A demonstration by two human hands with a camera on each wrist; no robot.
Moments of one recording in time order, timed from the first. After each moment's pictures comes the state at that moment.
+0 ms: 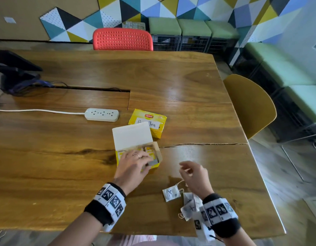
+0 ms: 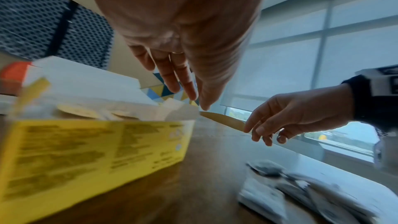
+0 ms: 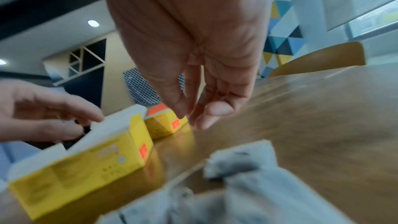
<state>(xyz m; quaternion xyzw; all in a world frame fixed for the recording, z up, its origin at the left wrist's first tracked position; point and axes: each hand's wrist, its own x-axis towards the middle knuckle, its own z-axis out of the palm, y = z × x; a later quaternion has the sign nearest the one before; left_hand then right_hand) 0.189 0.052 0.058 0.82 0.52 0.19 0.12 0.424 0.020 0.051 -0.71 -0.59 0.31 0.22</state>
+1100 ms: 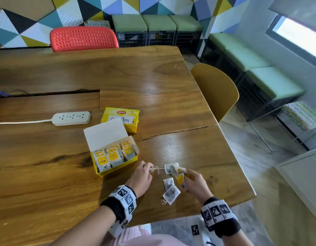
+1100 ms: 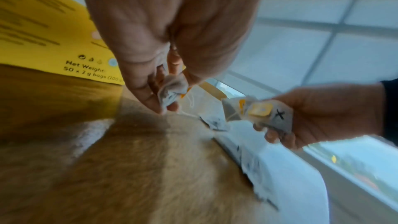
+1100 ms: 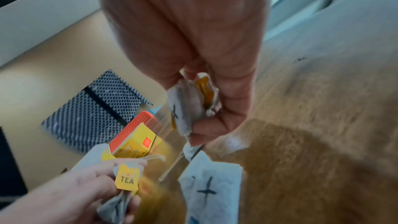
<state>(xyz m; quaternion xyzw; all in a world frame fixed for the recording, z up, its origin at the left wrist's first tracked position) 0.269 0.019 0.004 0.80 0.50 0.09 0.32 0.473 -0.059 0.024 -0.78 -0.34 0.46 0.25</state>
